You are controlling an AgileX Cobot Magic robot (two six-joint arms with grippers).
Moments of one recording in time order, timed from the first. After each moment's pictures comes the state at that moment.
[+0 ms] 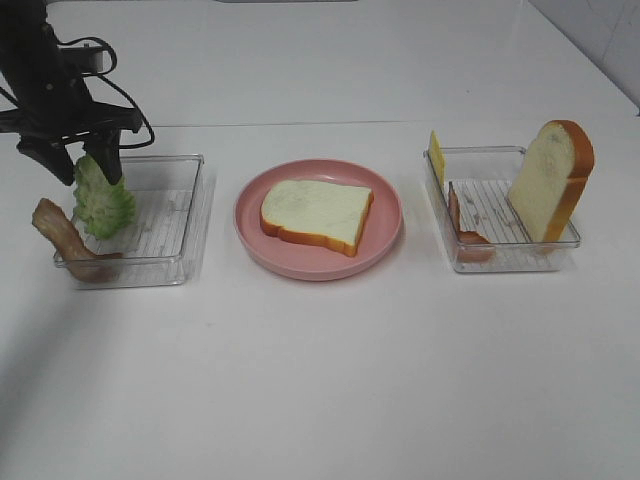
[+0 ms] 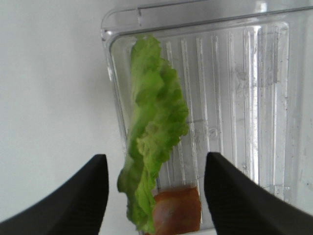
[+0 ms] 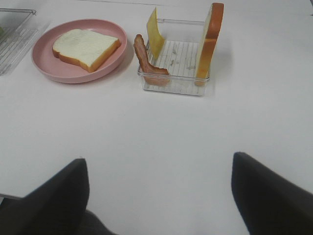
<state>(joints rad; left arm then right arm) -0.07 2.33 -1.98 -0.10 1.18 -0.01 0.01 0.00 -0.51 0.16 1.07 -0.17</state>
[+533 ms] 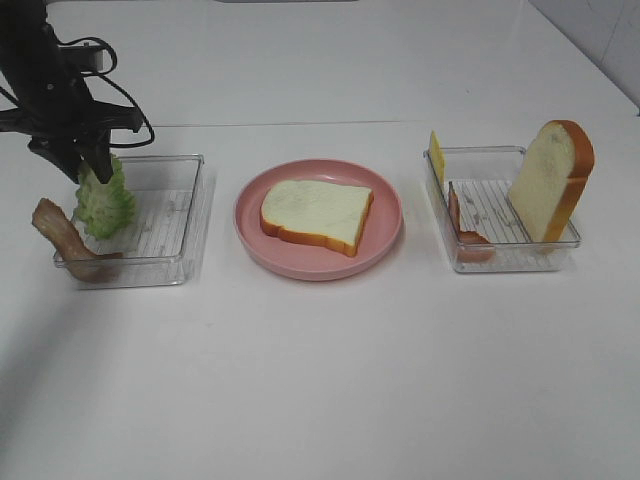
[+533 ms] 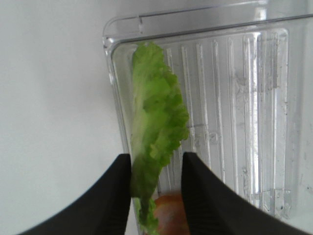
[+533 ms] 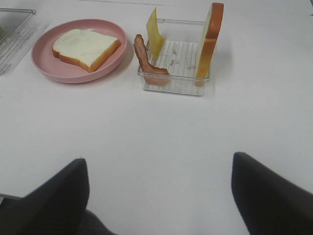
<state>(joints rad) -0.07 2.33 -1.98 -0.10 1.18 -0.01 0.01 0.00 -0.51 0.16 1.07 -0.17</state>
